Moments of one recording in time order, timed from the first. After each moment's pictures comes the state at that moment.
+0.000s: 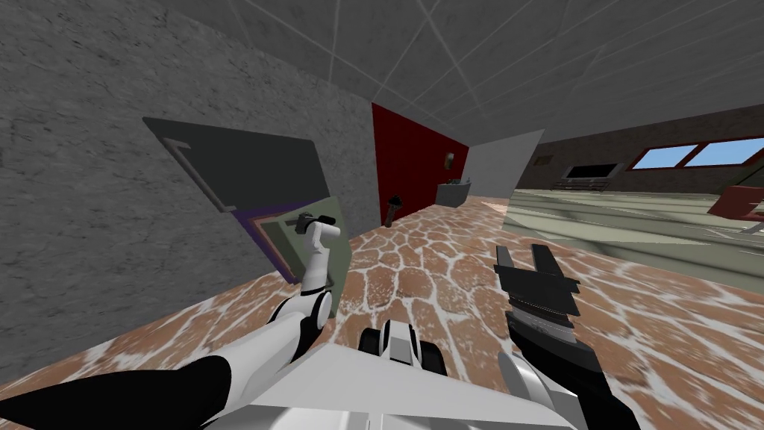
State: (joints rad) left arm -0.54 0.28 0.40 -1.69 -1.07 1.15 0.20; right arm 0.54 -0.01 -0.07 -2.23 -0.07 -0.62 -0.09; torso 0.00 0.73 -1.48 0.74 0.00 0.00
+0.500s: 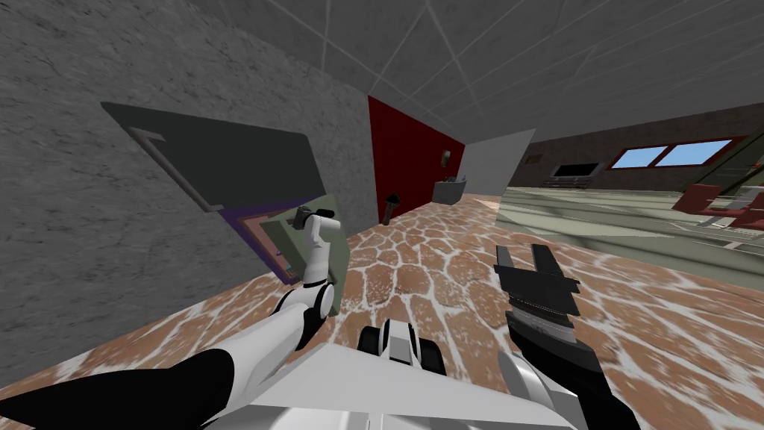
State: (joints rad) left arm -0.62 0.30 0.40 -1.71 -1.07 1.21 0.11; right arm 0.54 -0.01 -0.07 -2.23 -0.07 -0.62 -0.09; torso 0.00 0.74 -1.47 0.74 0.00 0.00
